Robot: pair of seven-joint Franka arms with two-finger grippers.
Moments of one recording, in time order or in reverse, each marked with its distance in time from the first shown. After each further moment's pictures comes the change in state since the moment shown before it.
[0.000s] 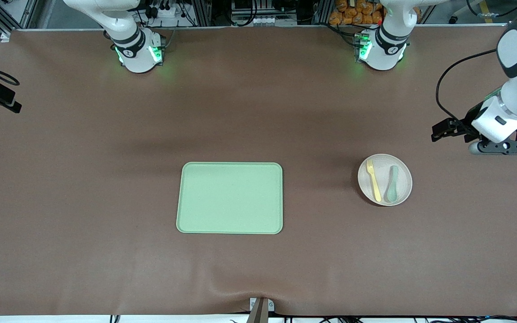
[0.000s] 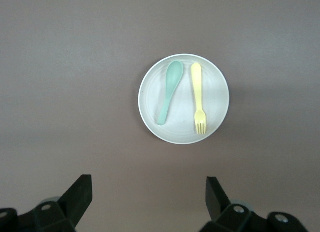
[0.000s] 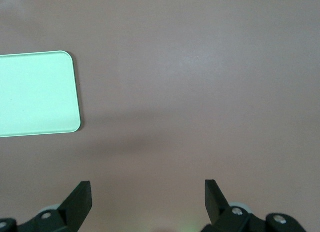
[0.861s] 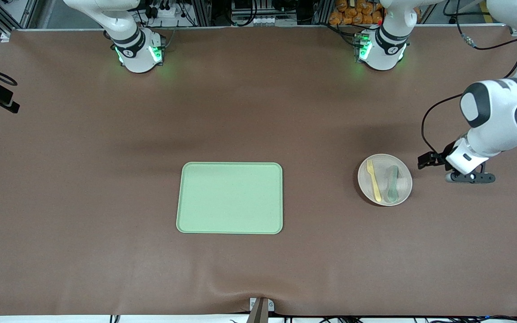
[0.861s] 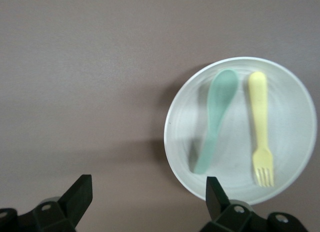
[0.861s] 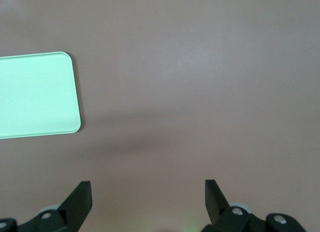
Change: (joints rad) left arm 0.080 0.281 0.000 -0.164 0.000 0.476 0.146; right arm -0.011 0.000 -0.009 -0.002 0.015 0.000 0.000
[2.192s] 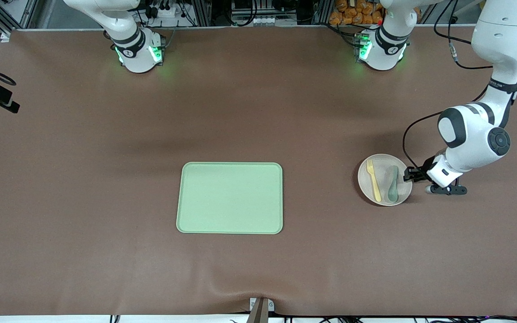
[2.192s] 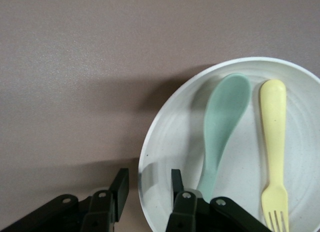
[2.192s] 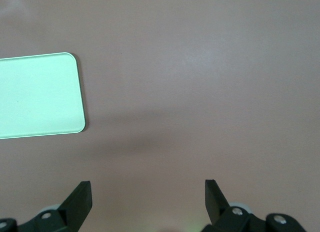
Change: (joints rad) left arm 0.010 0.173 -0.023 0.017 -0.166 0.138 0.110; right arm -0.003 0.000 0.001 0.000 0.014 0.000 0.000
